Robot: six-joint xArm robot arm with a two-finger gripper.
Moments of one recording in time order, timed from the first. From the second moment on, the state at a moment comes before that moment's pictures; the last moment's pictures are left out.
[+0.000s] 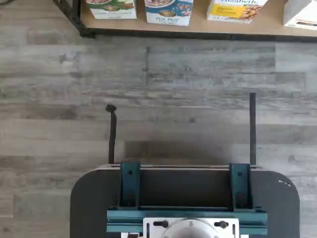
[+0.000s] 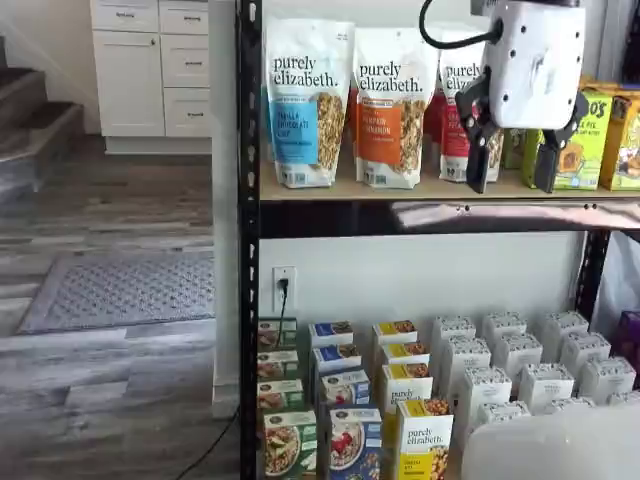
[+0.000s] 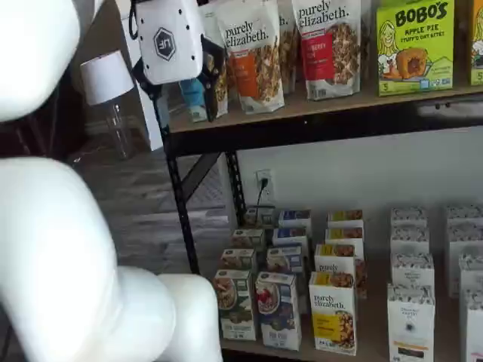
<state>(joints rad) 0.01 -0.85 -1.14 0.04 1.99 0.03</state>
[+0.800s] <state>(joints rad) 0.02 -0.92 -1.05 0.03 1.88 0.04</state>
